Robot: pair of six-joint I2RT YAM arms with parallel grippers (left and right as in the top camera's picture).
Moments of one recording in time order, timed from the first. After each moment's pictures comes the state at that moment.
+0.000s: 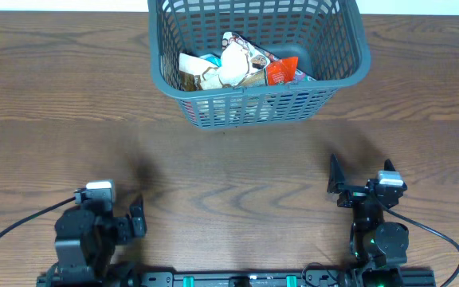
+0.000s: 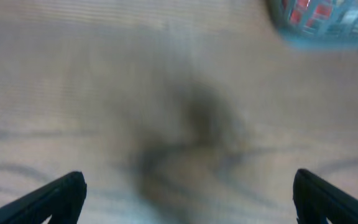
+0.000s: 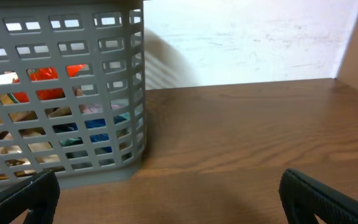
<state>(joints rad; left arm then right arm) 0.02 0.23 0.50 -0.91 0.00 -0.03 0.10 0.01 0.01 -0.05 0.18 0.08</state>
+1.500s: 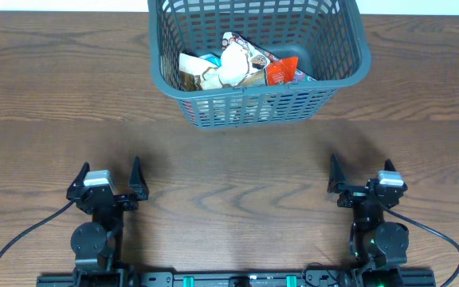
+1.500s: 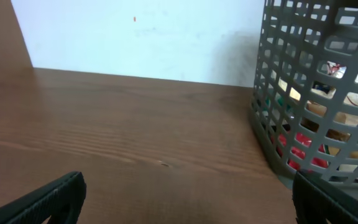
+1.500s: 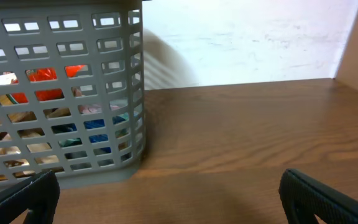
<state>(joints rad) 0.00 0.01 0.02 -0.12 -0.06 -0.07 0.10 0.01 0.01 -0.05 0.18 0.08</state>
